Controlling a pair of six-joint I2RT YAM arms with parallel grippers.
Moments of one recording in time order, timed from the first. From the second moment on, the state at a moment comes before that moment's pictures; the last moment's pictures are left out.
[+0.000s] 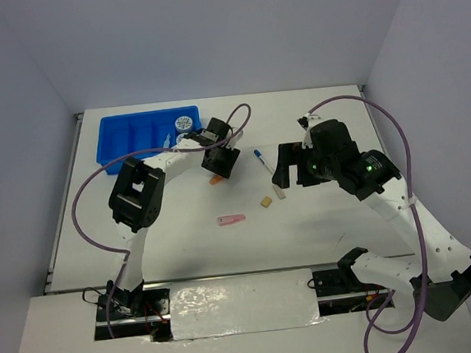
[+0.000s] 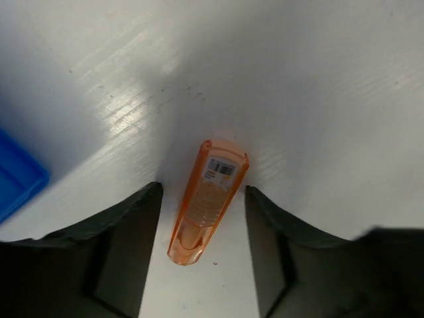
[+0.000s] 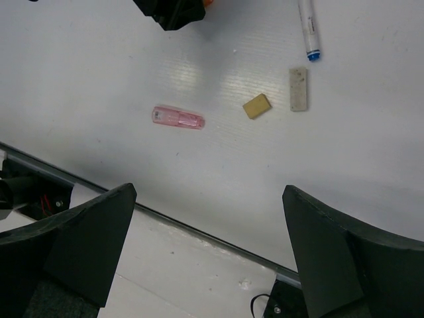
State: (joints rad) left arm -0.55 2.15 1.63 -0.54 0.04 -0.02; right arm 0.51 1.03 1.21 -0.91 -0.07 0.43
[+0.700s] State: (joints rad) left arm -0.43 1.91 1.81 -0.64 -0.04 -0.18; right arm 0.51 1.09 1.27 -0.90 -0.08 0.40
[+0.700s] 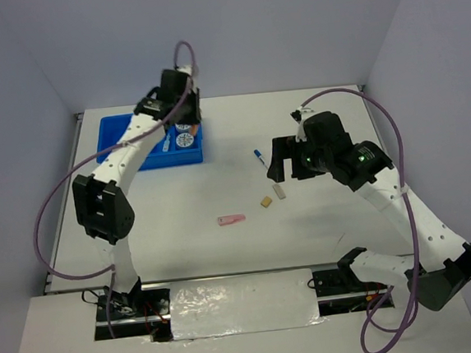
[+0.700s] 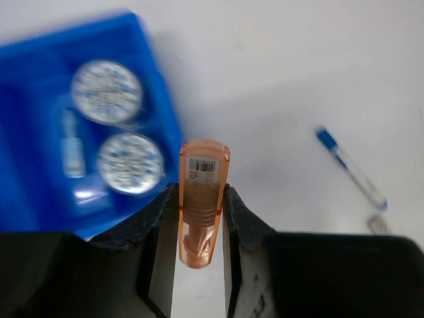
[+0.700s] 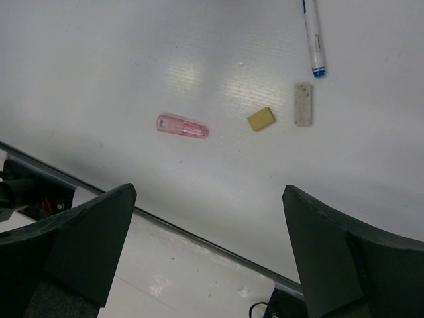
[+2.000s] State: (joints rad) left arm -0.66 1.69 1.46 -0.63 0.17 -0.02; right arm 0.44 1.18 1.30 -0.91 0.00 0.53
